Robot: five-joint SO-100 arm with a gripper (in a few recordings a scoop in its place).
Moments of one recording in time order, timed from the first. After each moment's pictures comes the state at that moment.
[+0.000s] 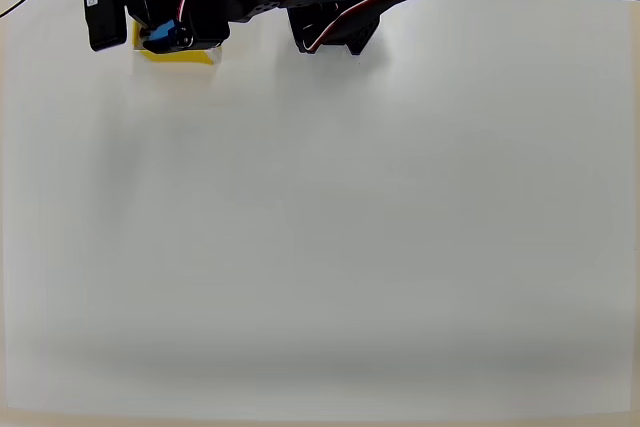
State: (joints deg) arm 63.7 150.8 128.0 59.9 -91.2
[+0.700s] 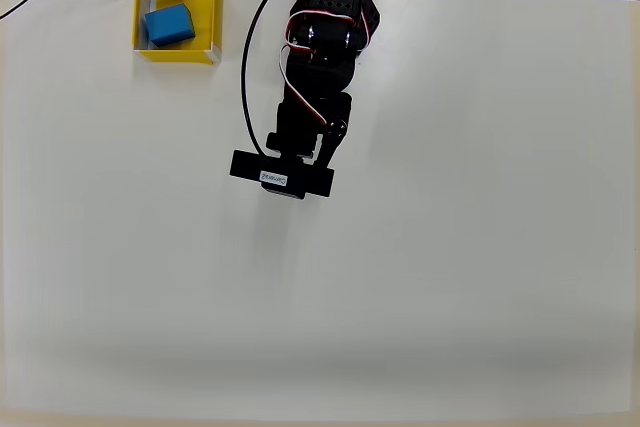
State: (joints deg) arm 2.5 177.2 165.2 51.9 -87.5
